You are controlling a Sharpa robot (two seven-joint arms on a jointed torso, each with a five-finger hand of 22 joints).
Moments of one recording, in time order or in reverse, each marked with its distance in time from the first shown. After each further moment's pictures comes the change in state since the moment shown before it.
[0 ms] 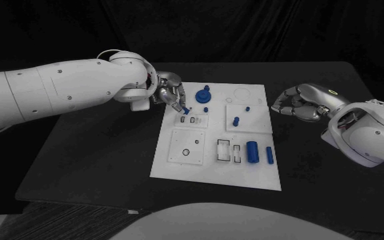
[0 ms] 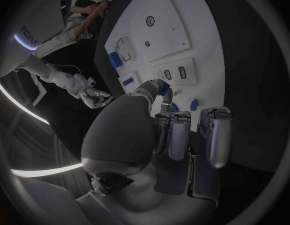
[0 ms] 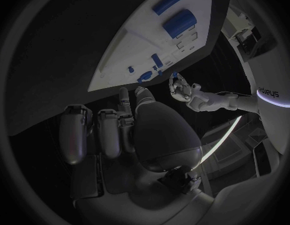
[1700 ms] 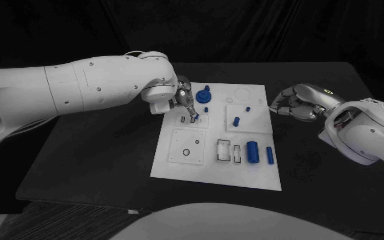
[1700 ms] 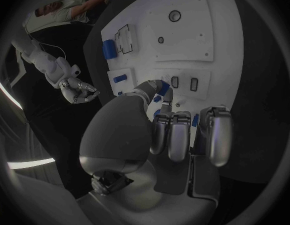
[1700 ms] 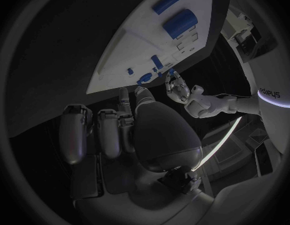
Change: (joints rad) left arm 0.003 0.162 0.000 -0.040 0.186 -0.078 -0.352; left_hand -0.072 -0.003 0.059 -0.041 0.008 0.021 0.008 -0.027 -0.001 0.000 -0.007 0.000 0.000 0.004 -0.011 0.000 0.000 0.000 -0.003 -0.011 -0.029 0.000; right arm 0.000 0.019 0.000 -0.015 0.000 0.020 -0.007; right_hand 0.004 -0.004 0.005 -0.005 0.000 0.007 0.000 0.000 0.000 0.000 0.000 -0.001 0.001 0.001 -0.002 0.000 0.000 0.000 0.000 0.000 -0.006 0.000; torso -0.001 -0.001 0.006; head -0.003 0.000
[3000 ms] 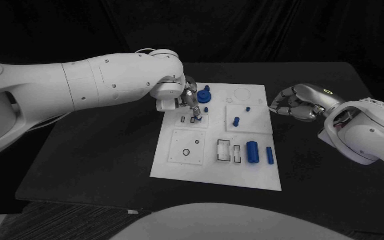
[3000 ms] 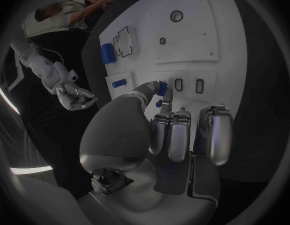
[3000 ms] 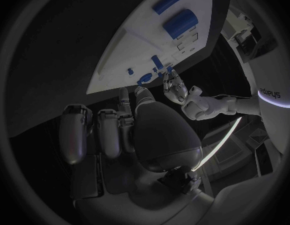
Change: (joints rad) left arm 0.000 0.077 0.000 -0.077 0.002 0.089 -0.016; left_hand -0.053 0.013 0.011 -0.005 -0.083 0.000 -0.001 -0.014 0.014 0.001 -0.006 0.000 0.000 0.000 -0.007 0.000 0.000 0.000 0.004 -0.004 -0.019 0.000; right arm 0.000 0.006 0.000 -0.004 0.000 0.001 0.000; right_hand 0.001 0.001 0.000 0.000 0.000 0.000 0.000 0.000 0.000 0.000 0.000 -0.002 0.000 -0.003 -0.001 0.000 0.000 0.000 0.000 0.000 0.000 0.000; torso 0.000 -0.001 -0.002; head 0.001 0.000
